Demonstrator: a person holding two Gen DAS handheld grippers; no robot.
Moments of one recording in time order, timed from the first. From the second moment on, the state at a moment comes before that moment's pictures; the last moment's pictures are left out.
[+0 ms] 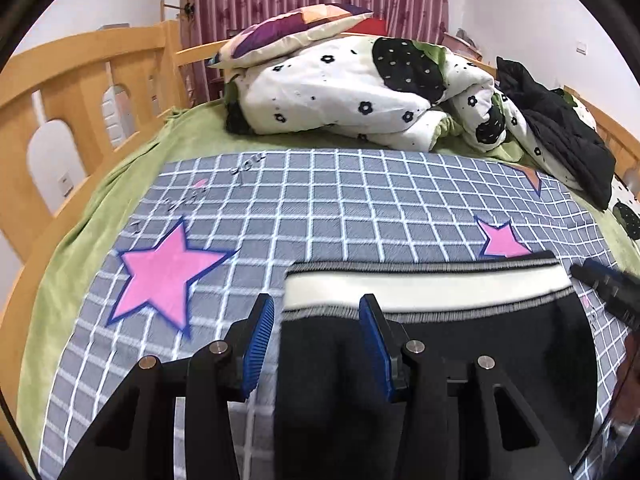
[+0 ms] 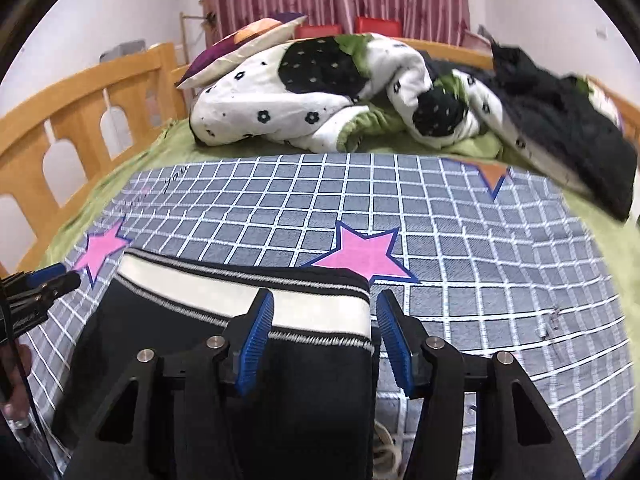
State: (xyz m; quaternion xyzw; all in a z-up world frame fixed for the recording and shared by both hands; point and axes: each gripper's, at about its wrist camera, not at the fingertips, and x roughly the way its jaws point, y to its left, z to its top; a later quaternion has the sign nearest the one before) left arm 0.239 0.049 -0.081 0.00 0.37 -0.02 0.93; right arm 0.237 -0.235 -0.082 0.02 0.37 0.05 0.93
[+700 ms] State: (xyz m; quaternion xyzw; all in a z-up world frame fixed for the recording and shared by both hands) left arm 0.190 0.021 -0.114 0.00 0.42 0.00 0.91; right arm 0.244 -0.236 -0.127 0.01 0.41 0.06 0.91
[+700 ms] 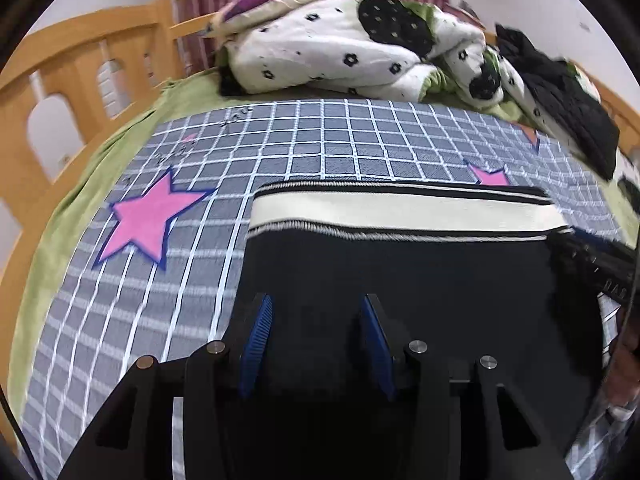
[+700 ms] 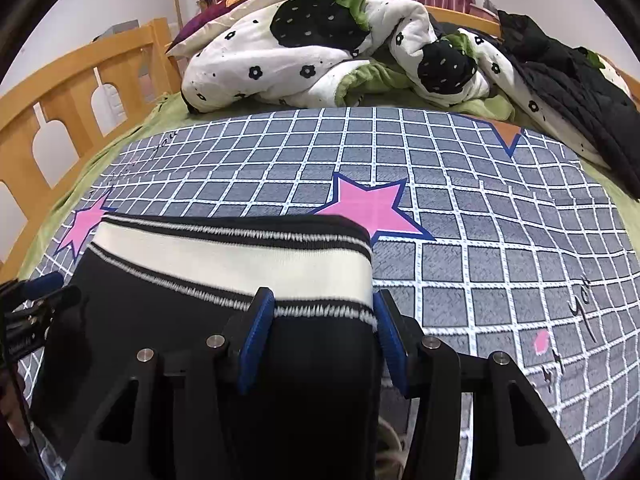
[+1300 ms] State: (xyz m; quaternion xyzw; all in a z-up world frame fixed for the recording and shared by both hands) left arm 0.152 -0.019 -0.022 -0.03 0.40 -0.01 0.91; right arm 0.194 -0.251 -0.077 0.05 0.37 0.07 0.92
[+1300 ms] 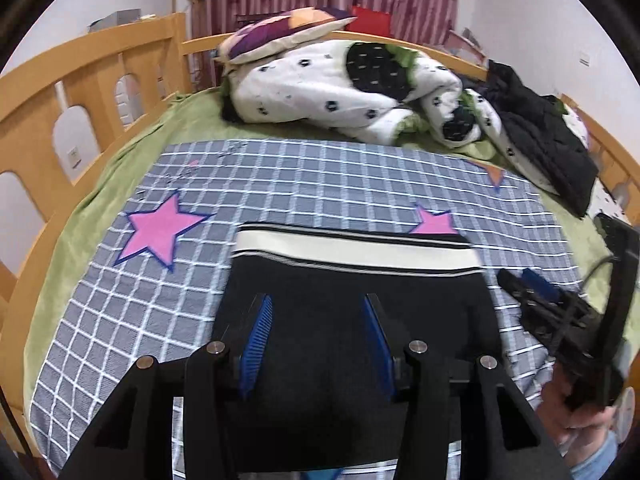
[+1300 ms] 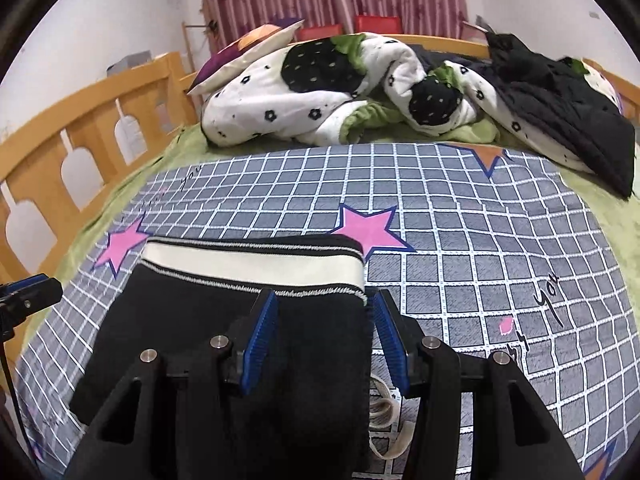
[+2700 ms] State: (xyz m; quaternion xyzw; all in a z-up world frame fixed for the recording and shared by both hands) left arm 0.115 0.079 -0.129 -0.03 0.45 -0.08 0.89; right arm 0.142 -0.238 -0.130 0.01 0.45 0.04 0.89
